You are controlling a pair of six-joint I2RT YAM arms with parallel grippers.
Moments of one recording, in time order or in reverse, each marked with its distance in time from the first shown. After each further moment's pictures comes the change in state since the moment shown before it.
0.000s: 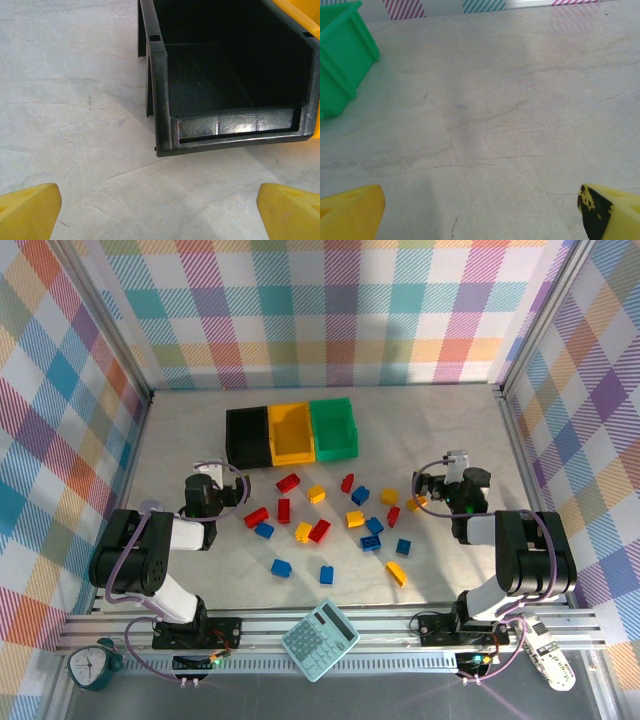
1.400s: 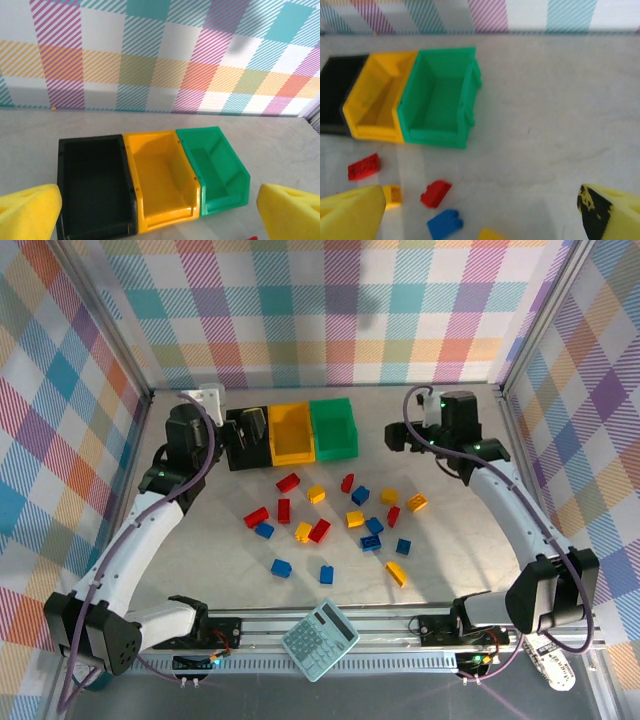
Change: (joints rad) left arm -0.214 -0.413 0.735 -1.033 -0.027 -0.185; right arm 0.293 -0.184 0.811 -1.247 0.072 0.118
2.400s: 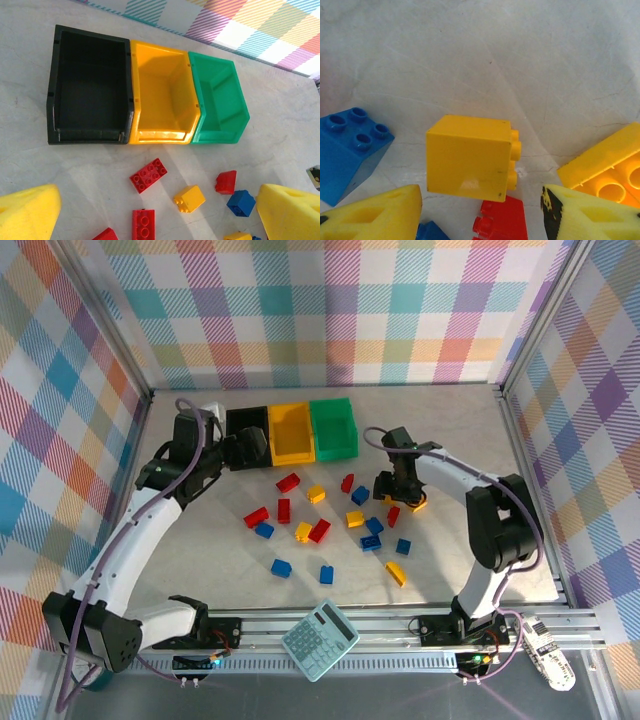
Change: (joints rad) left arm -0.023 0.020 0.053 -0.343 0.052 -0.220; right arm 0.149 0.409 -0.039 -0.233 0.160 0.351
